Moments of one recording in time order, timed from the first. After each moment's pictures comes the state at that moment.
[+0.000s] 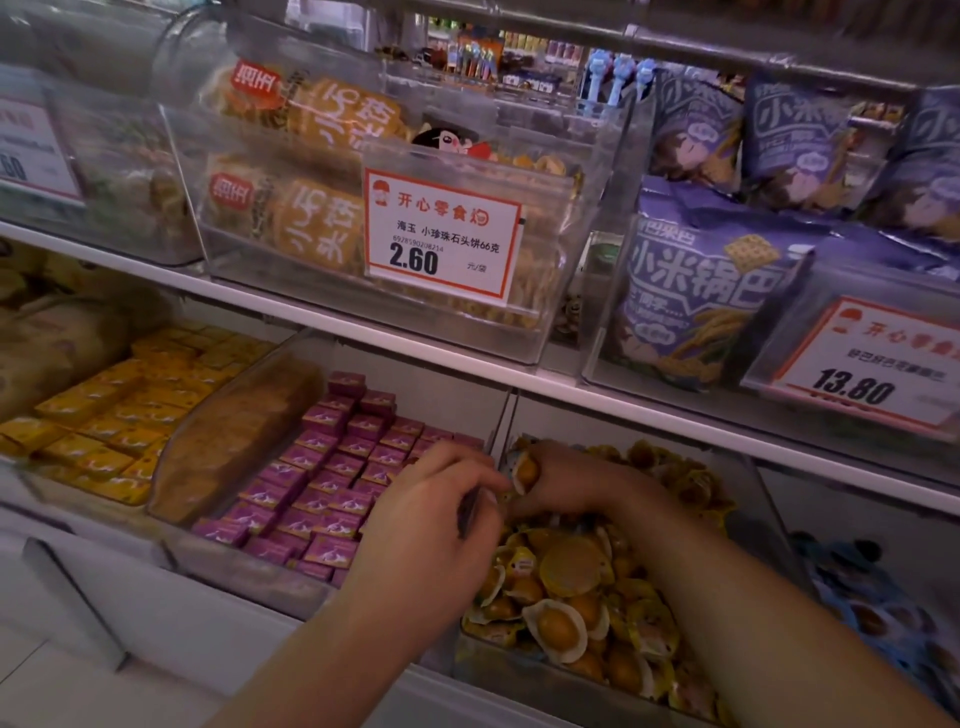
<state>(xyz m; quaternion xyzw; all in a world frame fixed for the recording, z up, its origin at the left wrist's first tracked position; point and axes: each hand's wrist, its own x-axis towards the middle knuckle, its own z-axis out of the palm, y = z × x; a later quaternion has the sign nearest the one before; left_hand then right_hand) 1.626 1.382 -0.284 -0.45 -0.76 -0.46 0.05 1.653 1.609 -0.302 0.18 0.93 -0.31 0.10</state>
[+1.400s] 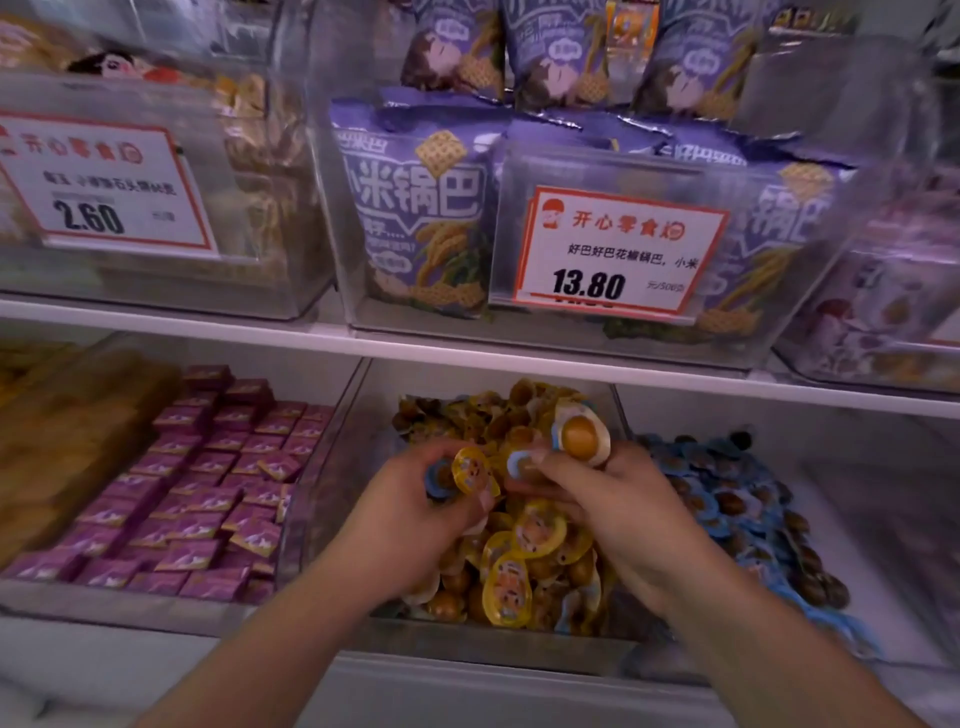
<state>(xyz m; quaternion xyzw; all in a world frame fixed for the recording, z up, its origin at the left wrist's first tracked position) 1.680 1.461 -0.296 -0.45 -0.70 -0.51 -0.21 1.830 1.577 -0.274 0.37 0.67 -0.59 -0.26</state>
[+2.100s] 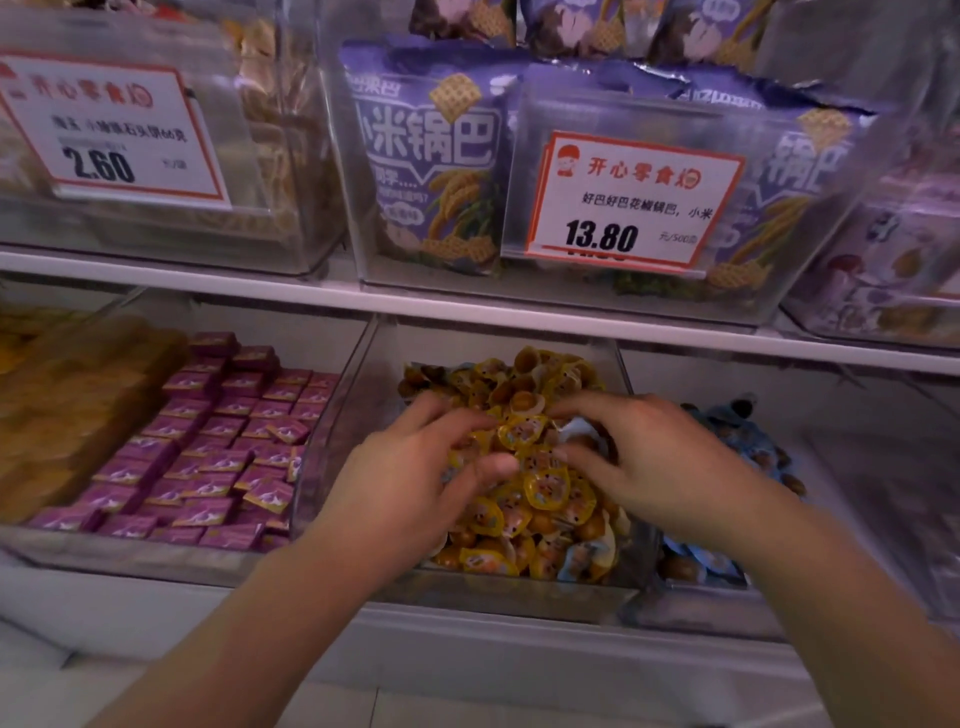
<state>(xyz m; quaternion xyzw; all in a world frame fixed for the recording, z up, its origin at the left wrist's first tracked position) 1.681 1.443 -0.291 -0.56 -0.76 -0.31 -0.02 1.857 1.596 -0.241 0.22 0.97 -0.11 -0.10</state>
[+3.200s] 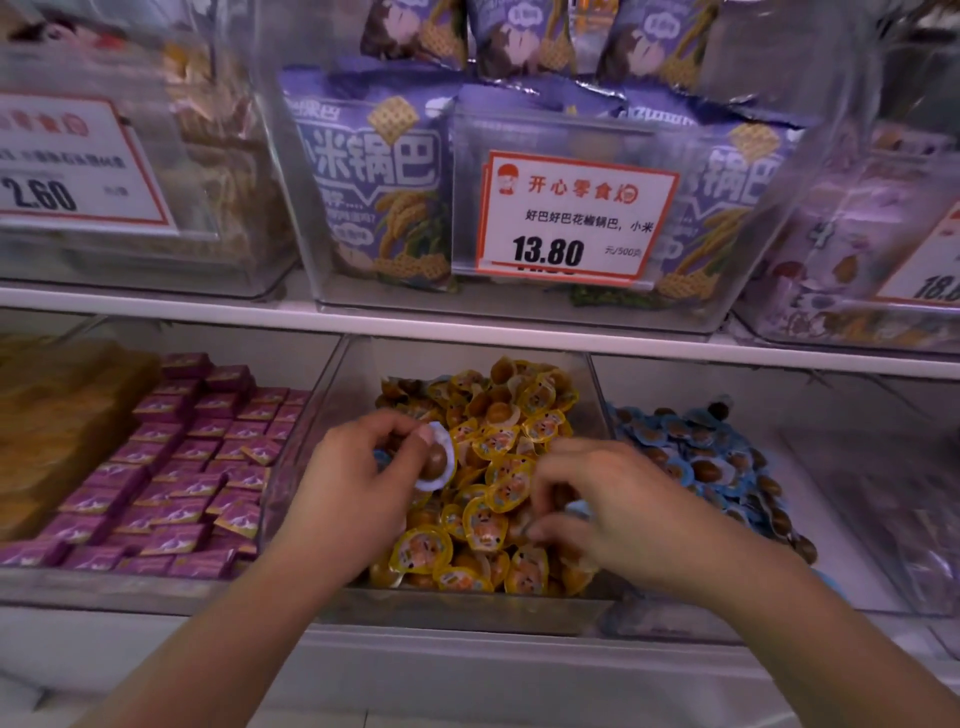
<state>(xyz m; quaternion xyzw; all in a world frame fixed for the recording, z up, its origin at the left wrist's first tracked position) 1.675 1.451 -0.294 -0.42 -0.75 -0.51 -0.09 1.868 1.584 -0.256 0.17 0.97 -0.16 -0.07</state>
